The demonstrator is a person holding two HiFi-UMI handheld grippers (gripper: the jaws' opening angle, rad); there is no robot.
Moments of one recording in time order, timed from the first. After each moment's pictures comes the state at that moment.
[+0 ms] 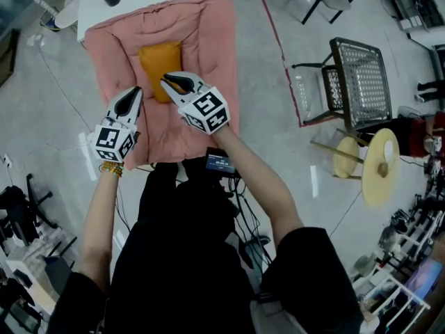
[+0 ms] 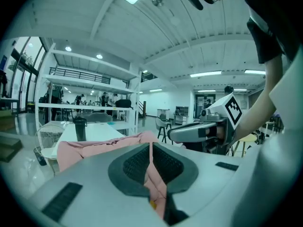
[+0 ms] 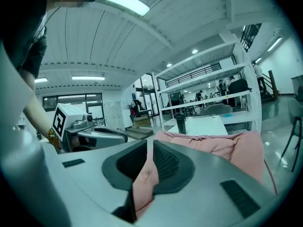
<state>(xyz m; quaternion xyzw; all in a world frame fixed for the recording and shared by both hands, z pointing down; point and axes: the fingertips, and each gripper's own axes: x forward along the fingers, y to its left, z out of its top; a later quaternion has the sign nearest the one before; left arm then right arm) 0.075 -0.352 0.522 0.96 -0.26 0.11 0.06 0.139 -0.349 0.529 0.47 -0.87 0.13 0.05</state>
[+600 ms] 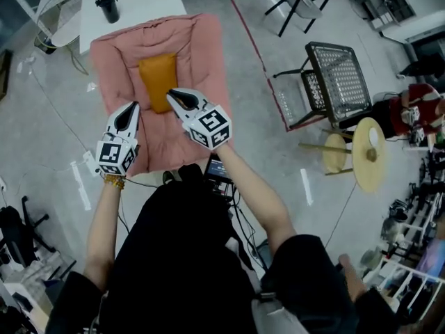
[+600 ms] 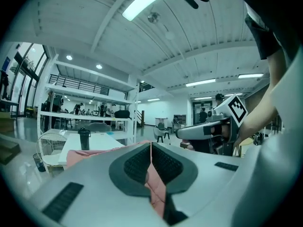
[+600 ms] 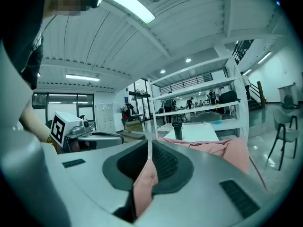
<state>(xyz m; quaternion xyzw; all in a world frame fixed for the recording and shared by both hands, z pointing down) 0.005 -0.291 0.470 0.96 -0.26 0.06 0.04 0.094 -0.272 0.472 0.53 -0.84 0.10 0.03</state>
